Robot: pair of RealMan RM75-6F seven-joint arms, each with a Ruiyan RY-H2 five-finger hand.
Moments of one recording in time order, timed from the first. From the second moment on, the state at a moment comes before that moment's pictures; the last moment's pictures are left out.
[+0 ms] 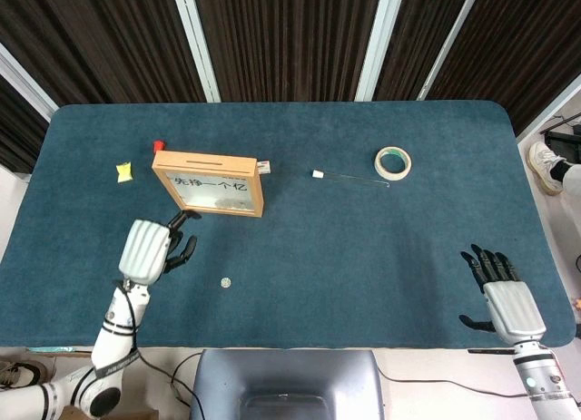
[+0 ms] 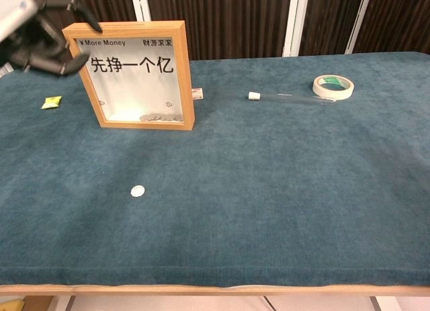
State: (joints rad) left arm -0.58 -1.49 -0.13 -1.59 1.42 1.48 0.16; right arm 0.14 -1.11 0.01 -1.69 -1.45 1.31 -0.17
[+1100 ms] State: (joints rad) left arm -0.42 -1.93 0.00 -1.17 1.47 1.33 0.18; right arm 0.13 -1.09 0.01 -1.69 -1.46 1.33 -0.13
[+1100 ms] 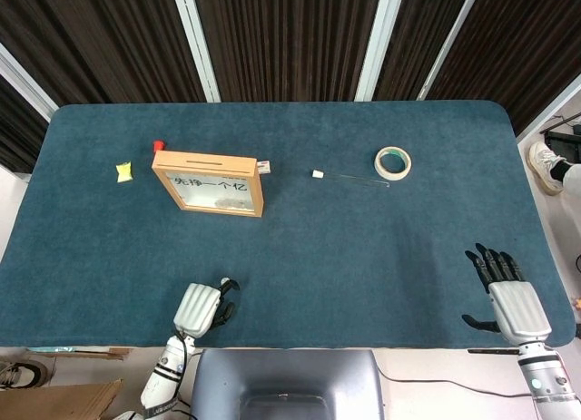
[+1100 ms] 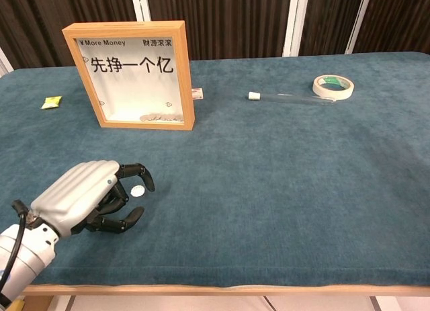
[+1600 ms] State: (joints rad) left arm -0.43 -1.98 -0.05 -0.99 1.47 1.31 0.20; right arm 0.13 -1.09 0.01 -1.69 -1.46 1.34 -0.13
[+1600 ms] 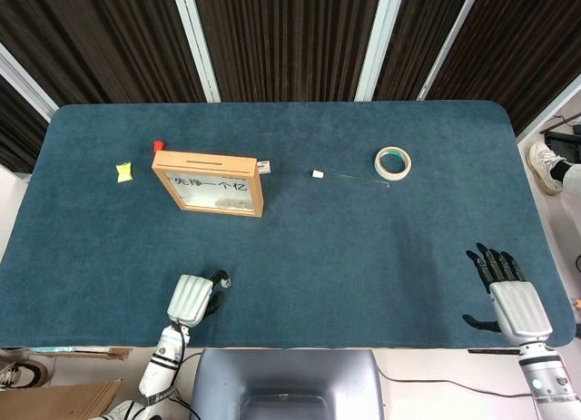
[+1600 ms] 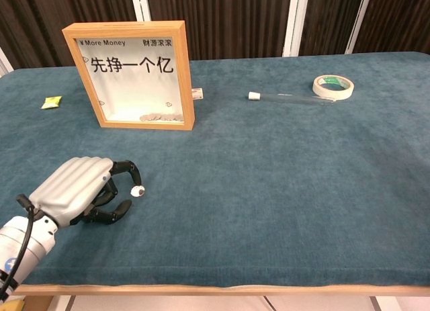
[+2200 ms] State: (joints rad) left arm -0.43 -1.99 -0.06 -0.98 1.47 1.29 0.21; right arm 0.13 -1.09 0.01 -1.69 -1.46 1.34 -0.13
